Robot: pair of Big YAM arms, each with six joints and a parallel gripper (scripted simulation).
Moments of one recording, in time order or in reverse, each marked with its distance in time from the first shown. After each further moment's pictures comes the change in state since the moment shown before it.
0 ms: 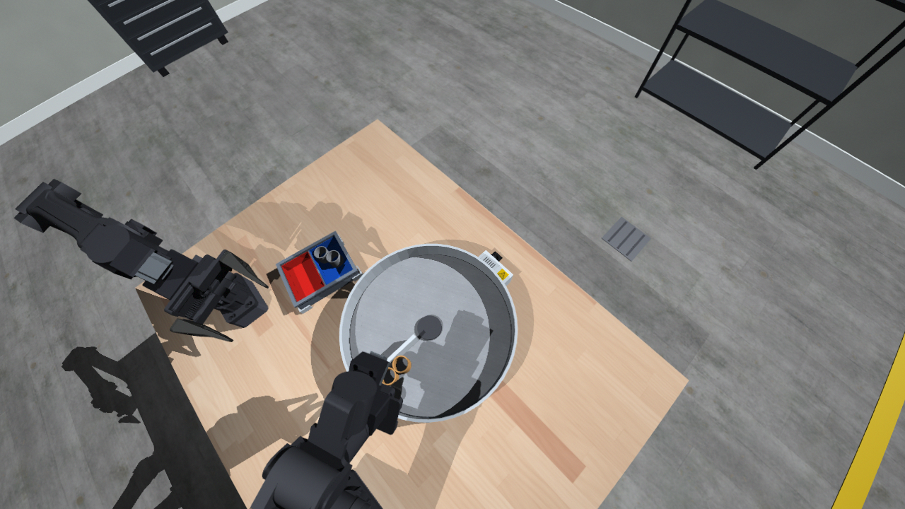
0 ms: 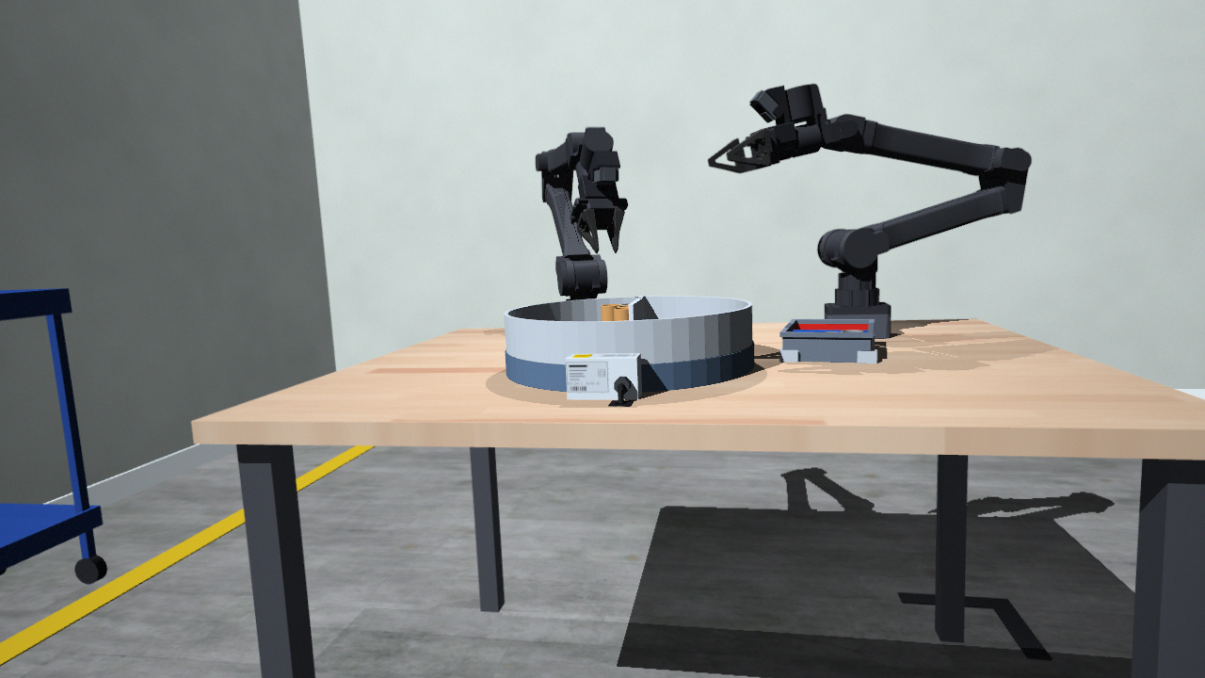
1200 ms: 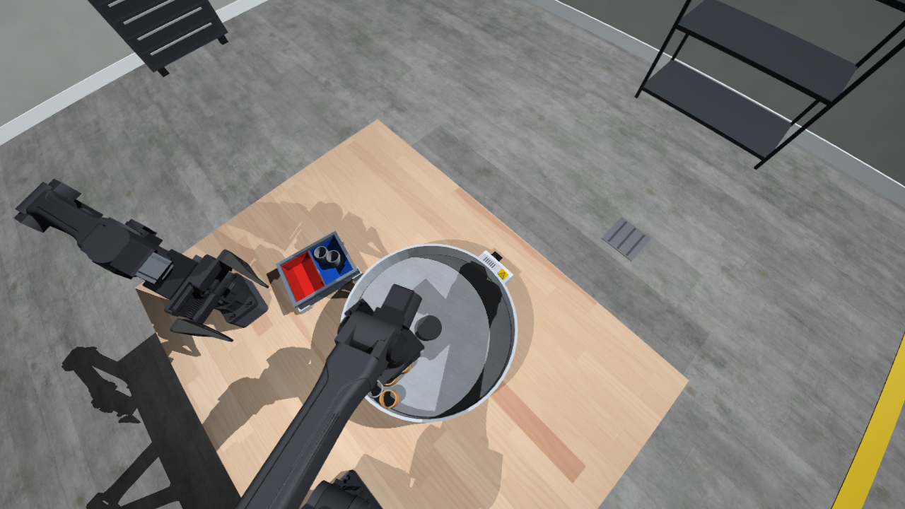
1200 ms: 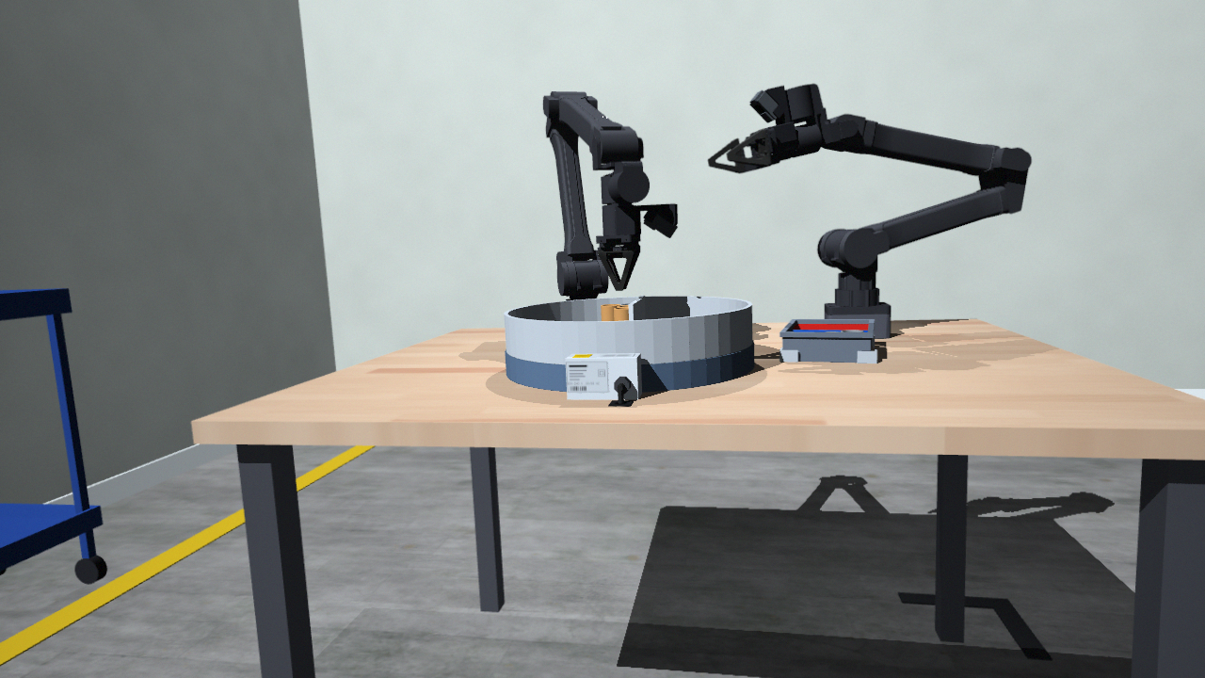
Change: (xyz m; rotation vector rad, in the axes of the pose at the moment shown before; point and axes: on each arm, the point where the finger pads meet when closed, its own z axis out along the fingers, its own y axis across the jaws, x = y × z) left arm 0.000 0.000 0.000 -0.002 0.001 -0.001; right arm 0.003 0.014 0.081 -0.360 0.535 -1.043
